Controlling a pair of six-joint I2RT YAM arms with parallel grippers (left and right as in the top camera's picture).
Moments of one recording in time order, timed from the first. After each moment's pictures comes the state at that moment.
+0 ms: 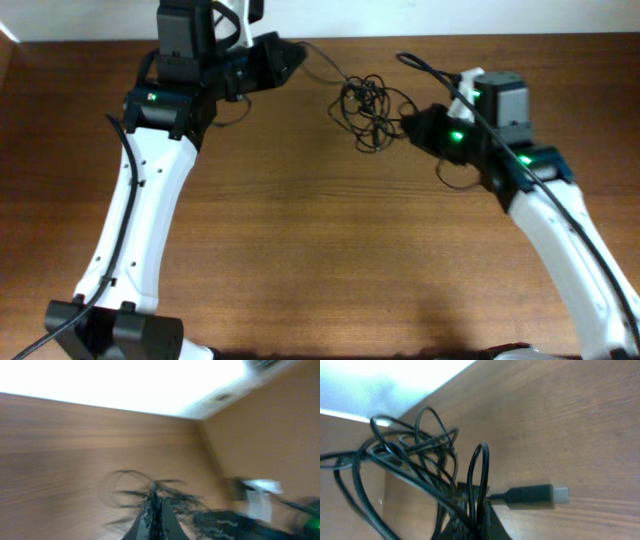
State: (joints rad) left arm -0.16 1.66 1.74 -0.61 0.60 -0.45; right arm 0.18 1.43 1.23 -0.52 -0.41 0.68
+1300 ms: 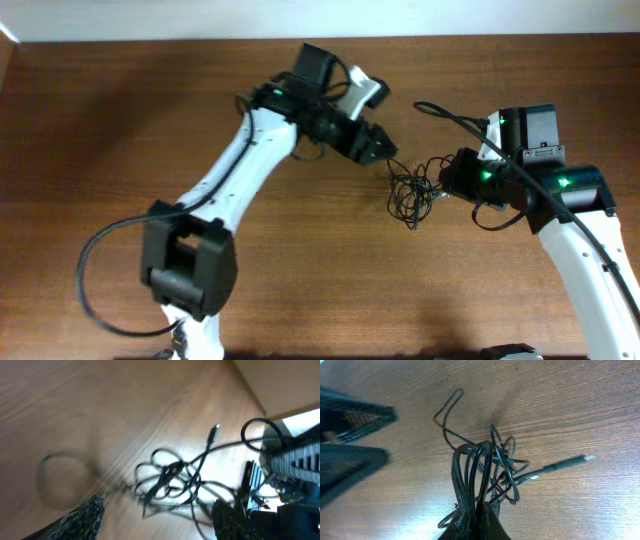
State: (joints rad) left arm -0.44 2.00 1.74 -0.78 0.79 0.11; right arm 0.12 1.31 1.23 -0.97 -0.29 0.50
